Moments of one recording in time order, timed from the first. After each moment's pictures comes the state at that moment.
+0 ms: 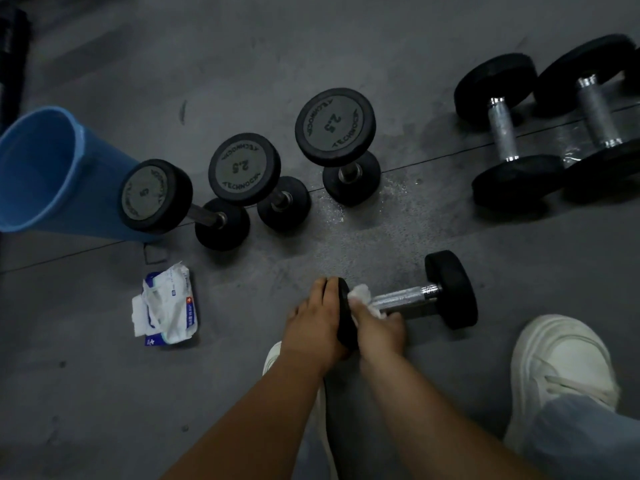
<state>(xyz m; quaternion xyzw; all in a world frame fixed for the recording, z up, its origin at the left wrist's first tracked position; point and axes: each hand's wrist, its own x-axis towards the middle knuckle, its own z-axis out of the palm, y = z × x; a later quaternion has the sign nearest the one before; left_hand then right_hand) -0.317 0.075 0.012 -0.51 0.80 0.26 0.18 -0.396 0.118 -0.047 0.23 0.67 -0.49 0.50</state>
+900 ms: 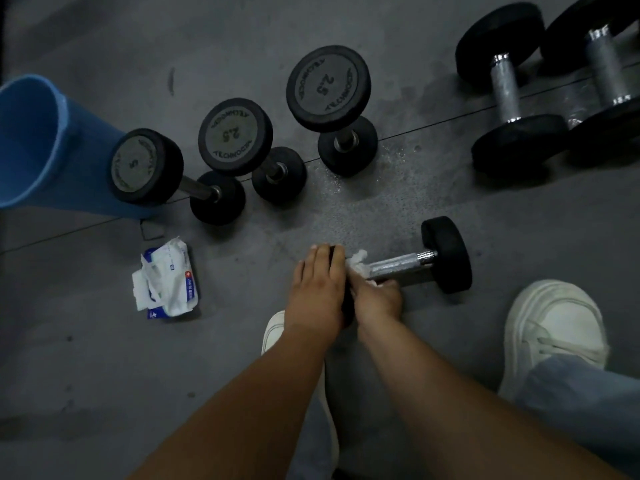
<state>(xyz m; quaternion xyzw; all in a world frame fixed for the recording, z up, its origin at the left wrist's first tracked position) -0.324 0.088 0.001 -0.48 0.85 0.14 0.16 -0.395 0.118 -0.052 0.20 0.68 -0.48 0.52</state>
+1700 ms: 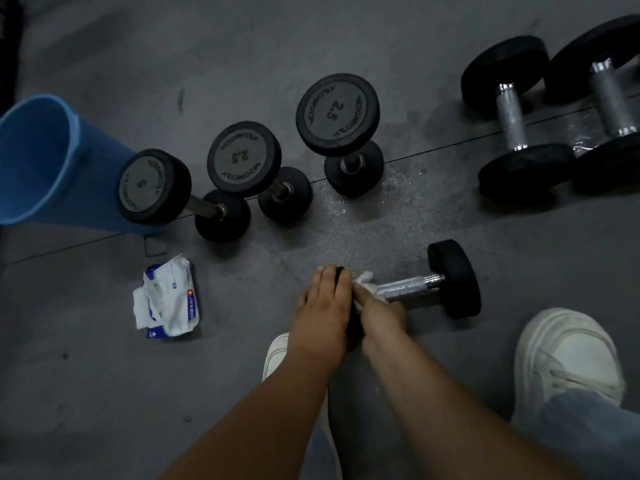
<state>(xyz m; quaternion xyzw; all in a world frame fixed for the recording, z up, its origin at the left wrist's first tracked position) -0.323 0.080 0.004 -0.47 0.85 0.19 0.14 -0.405 0.102 -0.038 0.26 0.64 -0.47 0.55</state>
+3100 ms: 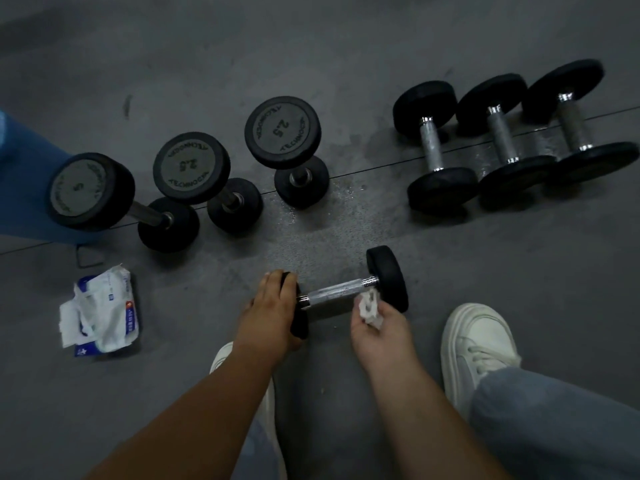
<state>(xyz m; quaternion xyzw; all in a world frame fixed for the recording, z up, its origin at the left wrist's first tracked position) -0.327 0.074 0.015 -0.48 0.83 0.21 0.18 -0.478 0.151 -0.007 0.50 0.36 -0.66 0.45</state>
